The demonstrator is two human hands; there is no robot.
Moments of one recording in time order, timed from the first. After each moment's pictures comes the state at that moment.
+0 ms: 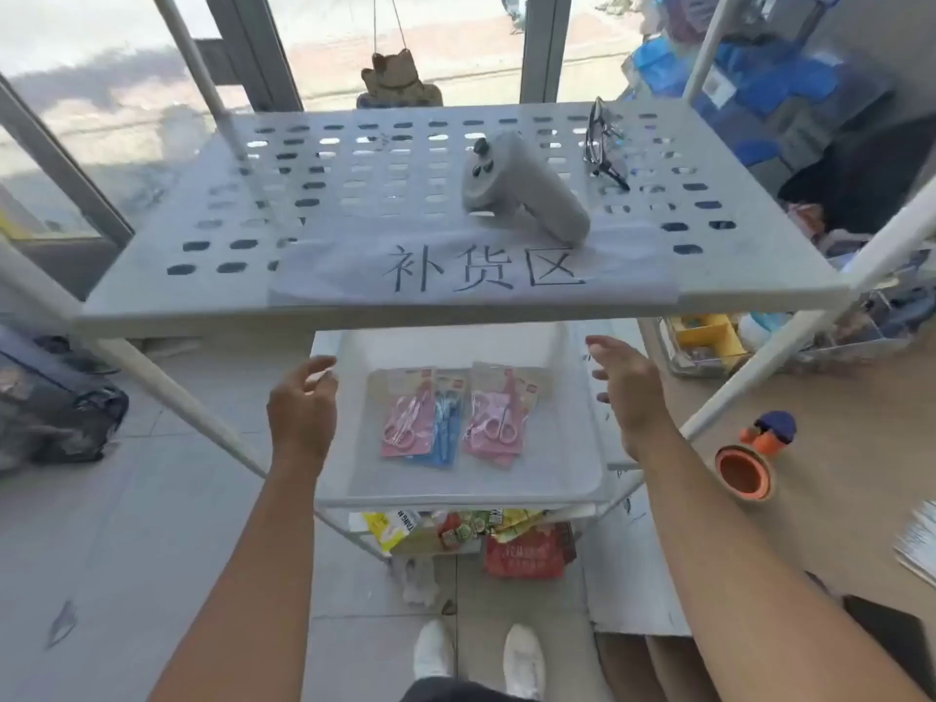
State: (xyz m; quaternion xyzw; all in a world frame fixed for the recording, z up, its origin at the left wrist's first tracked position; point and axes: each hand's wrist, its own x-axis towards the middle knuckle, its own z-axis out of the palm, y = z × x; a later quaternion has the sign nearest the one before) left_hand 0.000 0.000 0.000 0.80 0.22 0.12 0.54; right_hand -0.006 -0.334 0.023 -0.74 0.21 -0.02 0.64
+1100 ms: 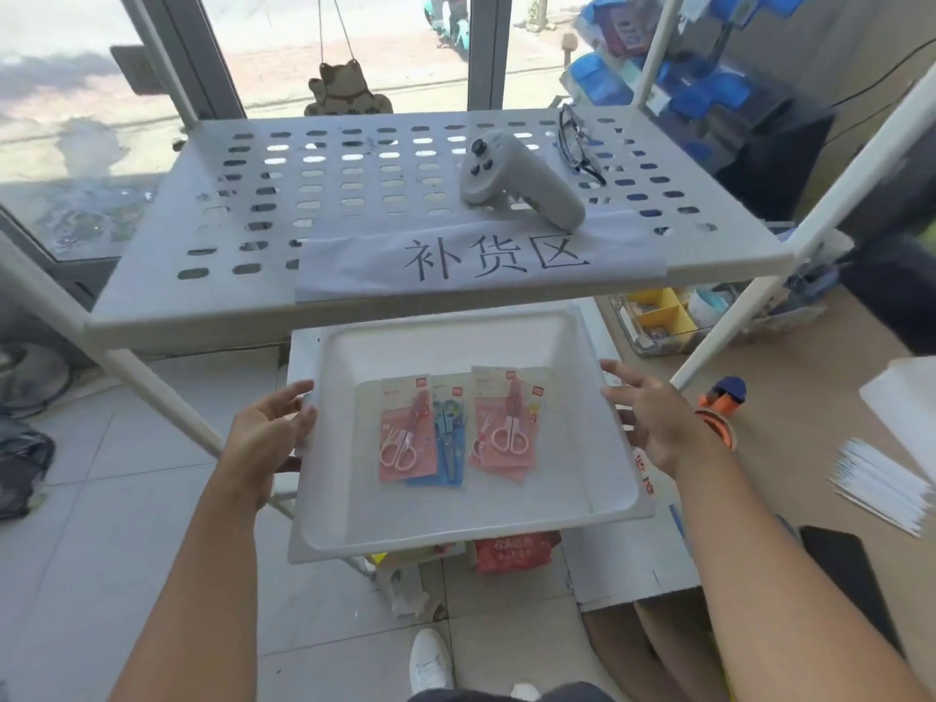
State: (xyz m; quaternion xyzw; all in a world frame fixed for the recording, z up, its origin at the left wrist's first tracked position) left_hand -0.024 0.051 0.027 0.74 0.20 -0.09 0.63; right_hand -0.066 -0.351 0.026 -0.68 0.28 0.08 0.67
